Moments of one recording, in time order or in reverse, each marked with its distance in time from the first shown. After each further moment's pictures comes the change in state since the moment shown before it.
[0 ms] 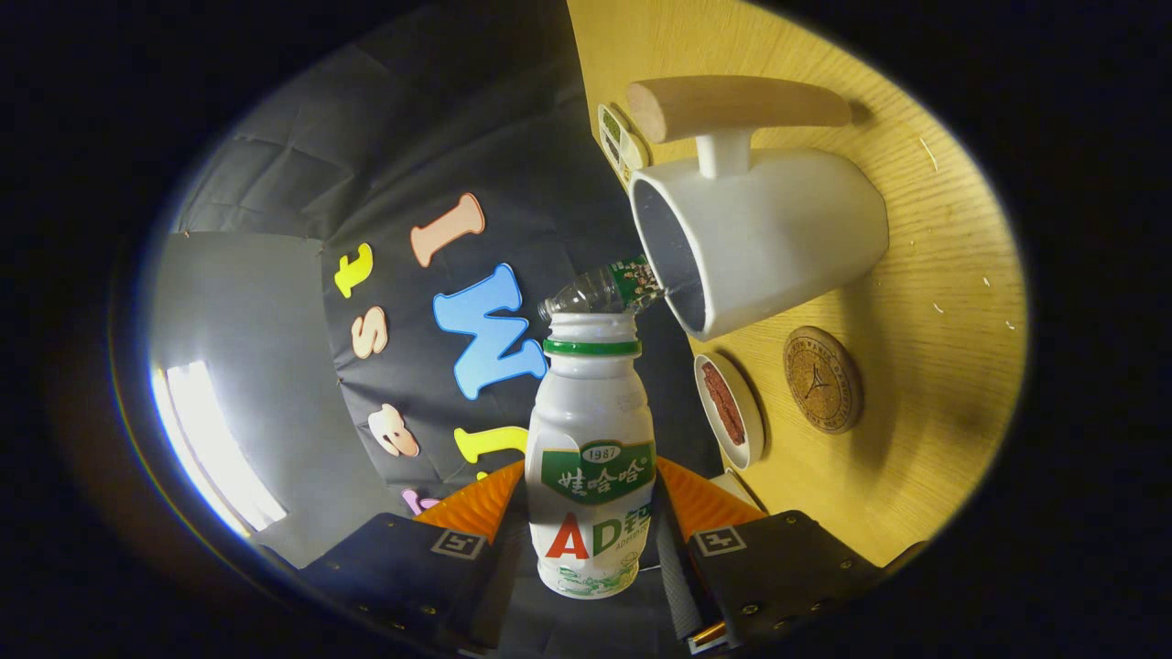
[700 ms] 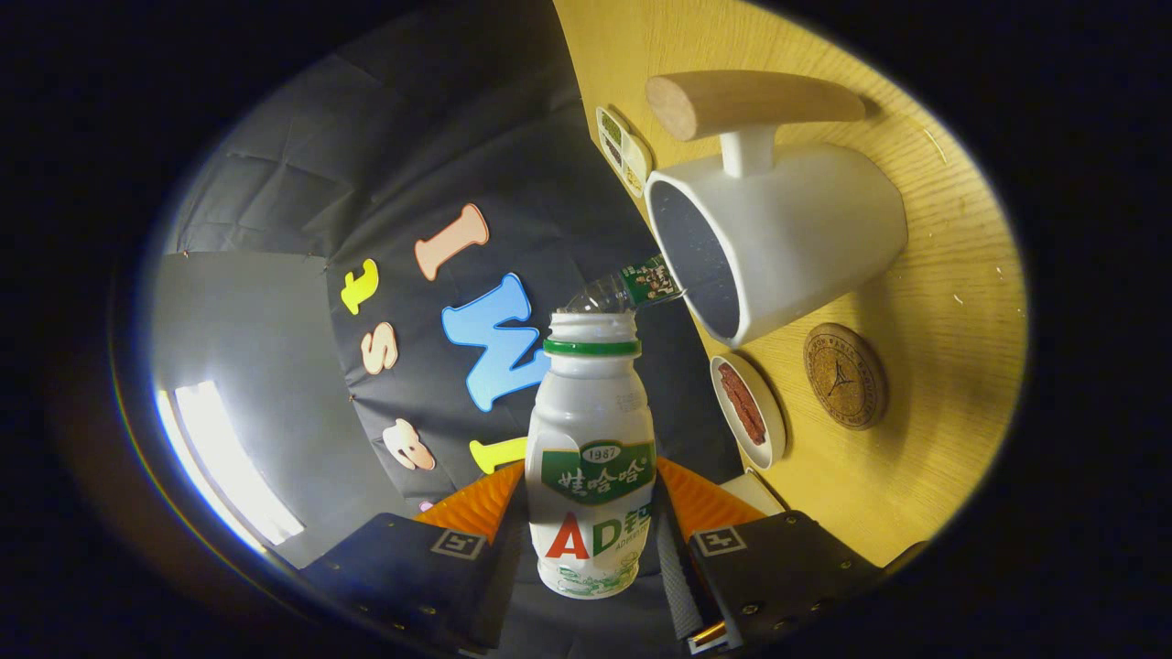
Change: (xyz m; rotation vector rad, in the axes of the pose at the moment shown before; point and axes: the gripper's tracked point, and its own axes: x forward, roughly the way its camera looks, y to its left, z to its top) arm 0.003 0.005 0.002 0.055 -0.022 0.033
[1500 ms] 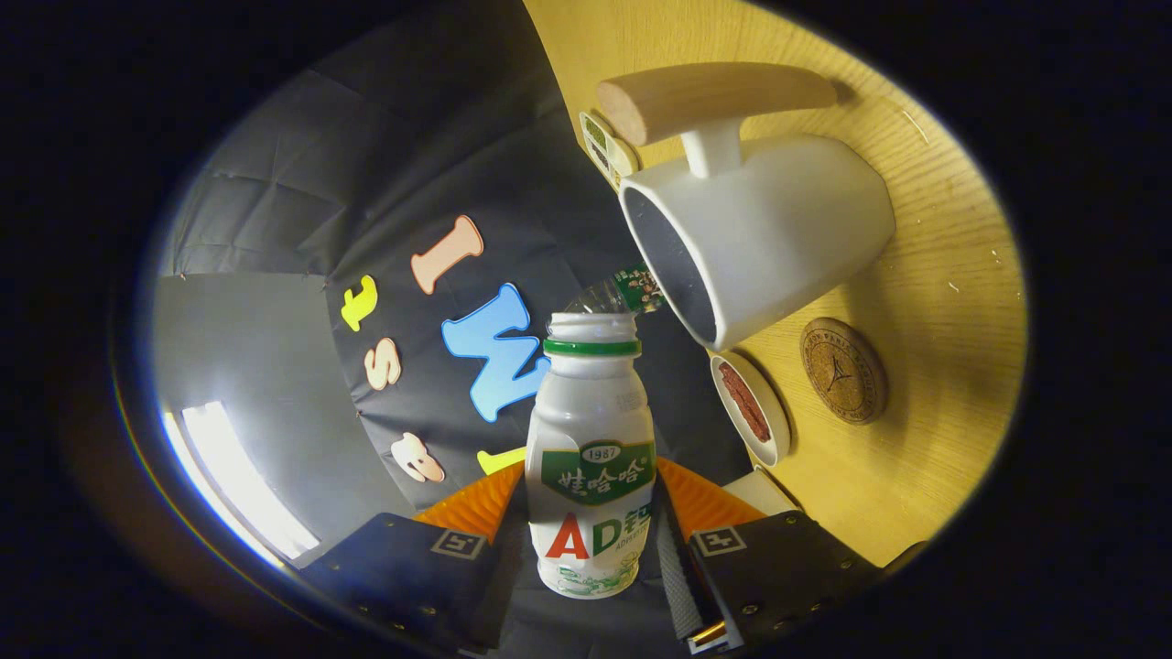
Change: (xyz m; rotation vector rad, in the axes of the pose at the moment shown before) arm 0.004 0.003 -0.003 0.063 -0.024 0.011
